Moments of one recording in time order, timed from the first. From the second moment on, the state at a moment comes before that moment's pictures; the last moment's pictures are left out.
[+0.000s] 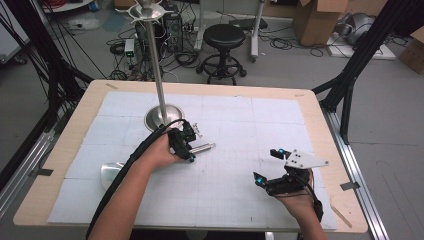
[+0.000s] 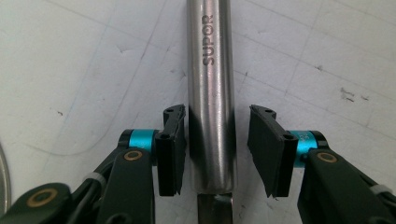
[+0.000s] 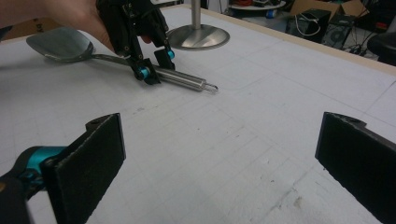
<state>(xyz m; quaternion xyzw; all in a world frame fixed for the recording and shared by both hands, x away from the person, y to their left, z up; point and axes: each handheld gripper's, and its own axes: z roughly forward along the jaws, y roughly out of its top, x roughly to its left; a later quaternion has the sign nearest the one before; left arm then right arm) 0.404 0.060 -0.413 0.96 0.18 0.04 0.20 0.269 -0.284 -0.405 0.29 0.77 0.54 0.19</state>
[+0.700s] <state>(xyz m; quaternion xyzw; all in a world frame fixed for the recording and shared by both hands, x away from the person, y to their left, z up) 0.403 0.052 -0.410 0.97 0.19 0.05 0.16 0.269 -0.288 -0.408 0.29 0.77 0.53 0.18</state>
